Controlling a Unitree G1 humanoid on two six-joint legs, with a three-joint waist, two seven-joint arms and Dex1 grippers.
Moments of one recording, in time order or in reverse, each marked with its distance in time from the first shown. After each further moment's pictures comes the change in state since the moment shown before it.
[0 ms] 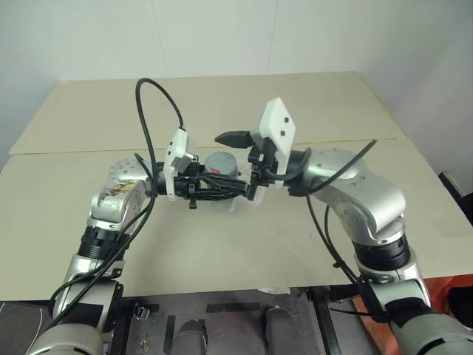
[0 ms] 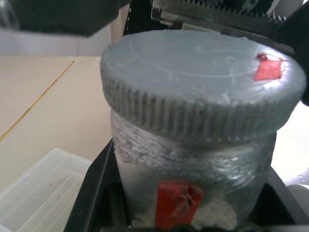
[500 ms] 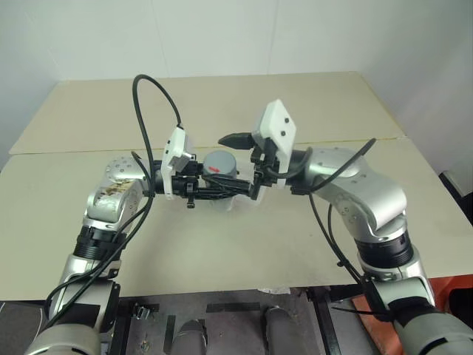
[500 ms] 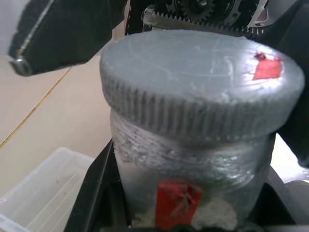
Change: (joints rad) left arm 0.004 0.020 0.004 -0.027 -0.005 0.002 0.008; right arm -0.002 -0.061 -0.008 0.018 0.004 -0.008 0.039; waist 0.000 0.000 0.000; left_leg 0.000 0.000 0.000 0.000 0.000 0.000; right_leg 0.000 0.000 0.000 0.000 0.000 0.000
